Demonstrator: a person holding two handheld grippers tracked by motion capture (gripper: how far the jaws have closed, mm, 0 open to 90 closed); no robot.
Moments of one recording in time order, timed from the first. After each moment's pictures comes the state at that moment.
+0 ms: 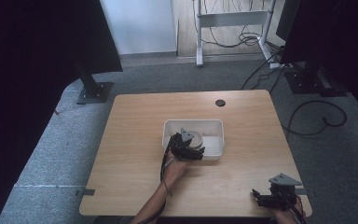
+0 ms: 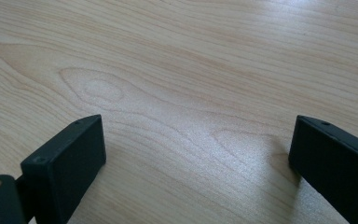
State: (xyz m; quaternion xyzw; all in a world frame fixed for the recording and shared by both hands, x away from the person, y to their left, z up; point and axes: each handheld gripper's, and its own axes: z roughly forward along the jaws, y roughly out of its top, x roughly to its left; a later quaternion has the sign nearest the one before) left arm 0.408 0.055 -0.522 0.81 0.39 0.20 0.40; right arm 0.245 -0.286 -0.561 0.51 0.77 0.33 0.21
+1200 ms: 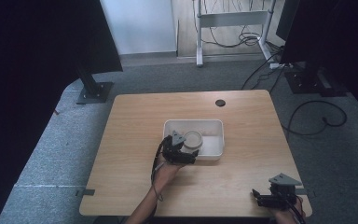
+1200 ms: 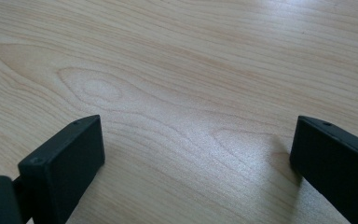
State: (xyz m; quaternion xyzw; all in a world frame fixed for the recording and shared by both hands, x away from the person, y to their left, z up) left arm 0.386 0.083 -0.506 0.81 0.37 0.19 0.42; right arm 0.245 -0.285 -0.561 0.51 0.77 0.33 0.21
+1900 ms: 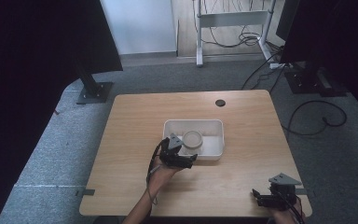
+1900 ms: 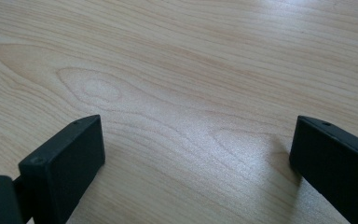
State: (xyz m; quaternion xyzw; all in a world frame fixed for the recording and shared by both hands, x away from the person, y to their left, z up) left arm 0.372 0.095 -0.498 0.82 0.34 0.17 0.43; right arm 0.245 -0.285 -0.560 0.51 0.77 0.33 0.21
